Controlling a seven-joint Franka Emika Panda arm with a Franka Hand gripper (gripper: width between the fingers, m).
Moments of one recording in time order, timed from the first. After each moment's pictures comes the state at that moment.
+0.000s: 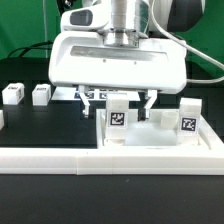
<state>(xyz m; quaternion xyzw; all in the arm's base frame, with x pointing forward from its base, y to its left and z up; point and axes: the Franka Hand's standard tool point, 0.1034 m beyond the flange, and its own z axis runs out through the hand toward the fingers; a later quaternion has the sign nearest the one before) 0.619 0.000 0.064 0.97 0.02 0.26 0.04</state>
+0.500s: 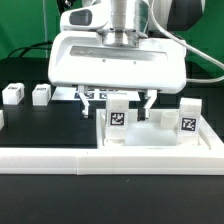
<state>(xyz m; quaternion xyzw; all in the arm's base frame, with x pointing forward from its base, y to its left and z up) 0.617 0.002 0.069 0.98 0.00 0.21 0.02</state>
